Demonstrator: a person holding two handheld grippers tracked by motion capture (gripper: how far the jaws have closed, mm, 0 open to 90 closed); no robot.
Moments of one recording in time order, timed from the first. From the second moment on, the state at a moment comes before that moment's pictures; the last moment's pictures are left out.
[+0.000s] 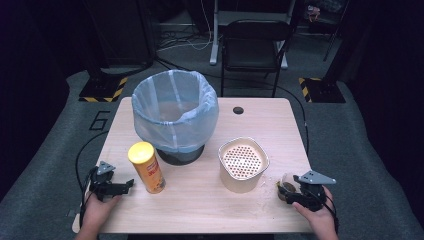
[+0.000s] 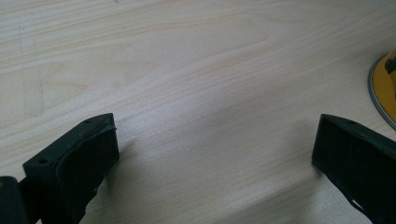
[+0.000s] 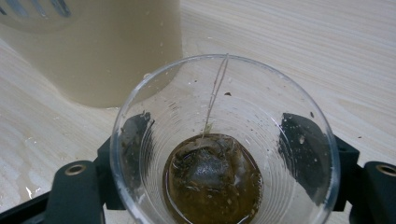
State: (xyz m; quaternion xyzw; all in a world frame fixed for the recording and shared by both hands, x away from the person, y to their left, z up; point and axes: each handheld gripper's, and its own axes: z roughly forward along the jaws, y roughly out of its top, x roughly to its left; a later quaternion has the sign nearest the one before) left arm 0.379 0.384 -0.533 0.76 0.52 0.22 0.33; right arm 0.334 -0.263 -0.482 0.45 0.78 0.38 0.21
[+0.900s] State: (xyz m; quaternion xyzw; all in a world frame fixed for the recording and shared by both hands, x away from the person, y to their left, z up) left arm 0.379 0.384 -0.533 0.76 0.52 0.22 0.33; right arm 0.344 -0.242 -0.415 0.42 0.77 0.42 0.24
